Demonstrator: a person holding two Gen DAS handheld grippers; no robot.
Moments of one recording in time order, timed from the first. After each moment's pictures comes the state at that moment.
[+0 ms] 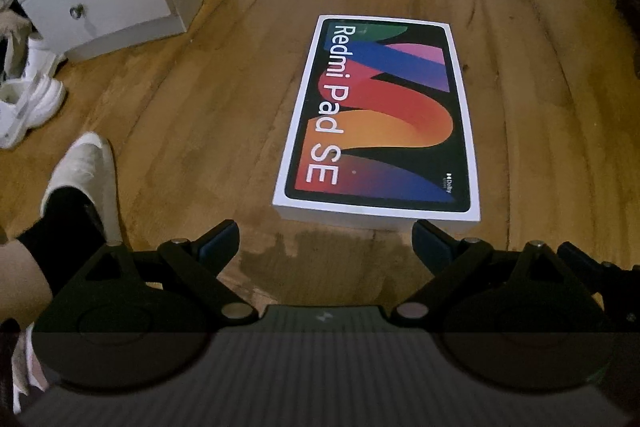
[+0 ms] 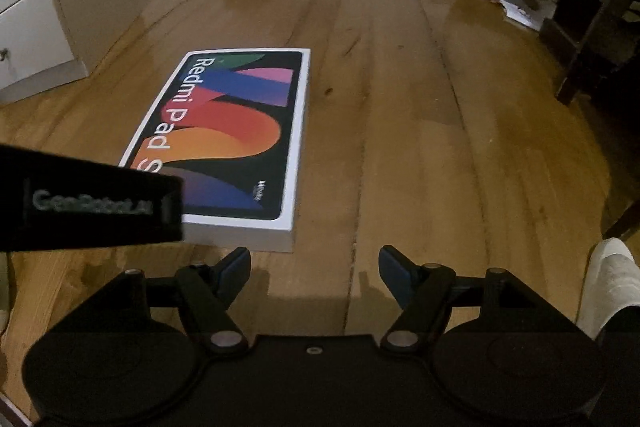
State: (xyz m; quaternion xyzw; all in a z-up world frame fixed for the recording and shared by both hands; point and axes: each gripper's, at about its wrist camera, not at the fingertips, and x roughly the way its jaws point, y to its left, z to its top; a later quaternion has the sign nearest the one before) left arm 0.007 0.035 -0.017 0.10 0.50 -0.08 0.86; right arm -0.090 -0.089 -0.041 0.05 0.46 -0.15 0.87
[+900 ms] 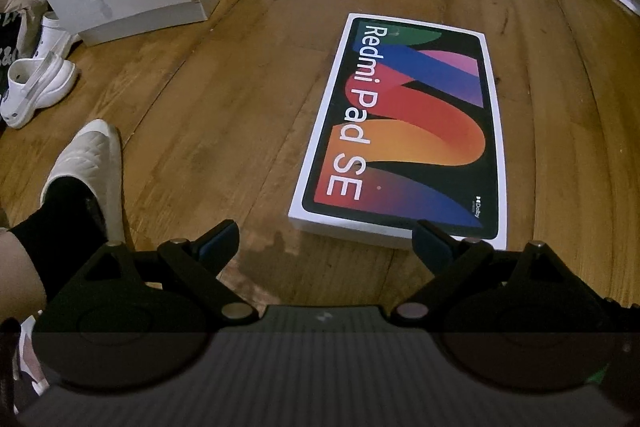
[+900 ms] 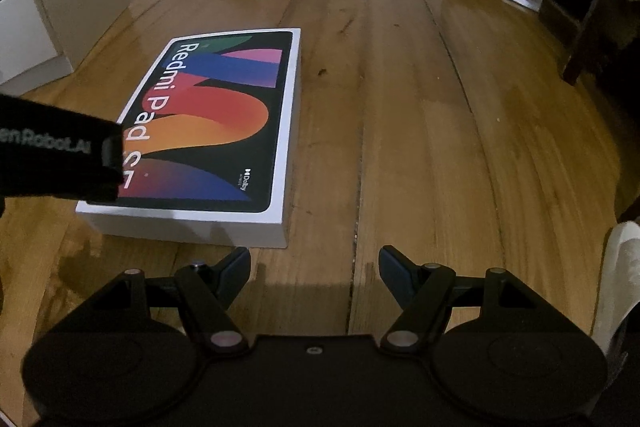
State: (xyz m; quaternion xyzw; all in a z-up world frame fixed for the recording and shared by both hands) left arm 0.030 0.042 -0.029 0.07 0.51 -0.05 0.86; right arm -0.080 -0.101 -0.064 0.08 0.47 -0.16 0.86
